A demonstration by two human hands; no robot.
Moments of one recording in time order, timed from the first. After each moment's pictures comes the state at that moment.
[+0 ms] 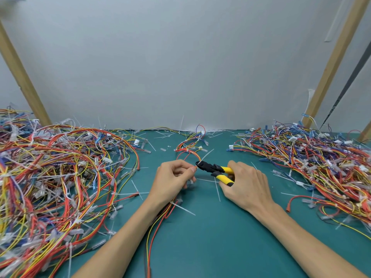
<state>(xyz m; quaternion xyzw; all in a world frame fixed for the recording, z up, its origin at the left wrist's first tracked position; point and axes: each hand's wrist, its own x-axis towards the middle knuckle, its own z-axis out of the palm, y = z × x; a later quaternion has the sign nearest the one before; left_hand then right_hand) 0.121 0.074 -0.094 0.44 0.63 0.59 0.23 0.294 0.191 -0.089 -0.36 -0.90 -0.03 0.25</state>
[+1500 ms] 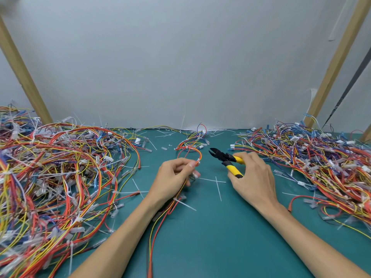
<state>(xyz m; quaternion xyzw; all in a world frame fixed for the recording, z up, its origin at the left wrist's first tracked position) 0.121 0.071 -0.089 0.45 0.63 0.59 0.26 0.296 0.201 -0.090 -0.40 -0.84 0.06 0.35</state>
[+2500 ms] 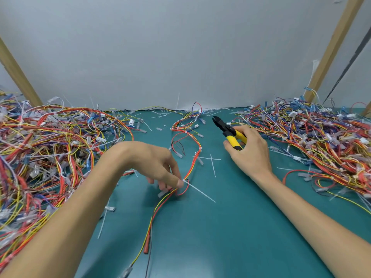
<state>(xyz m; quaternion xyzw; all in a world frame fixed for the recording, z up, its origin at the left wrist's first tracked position) 0.114 0.043 -0.009 0.58 0.71 -0.05 0.38 0.299 0.211 -0.090 -0.39 -0.81 0.20 0.40</state>
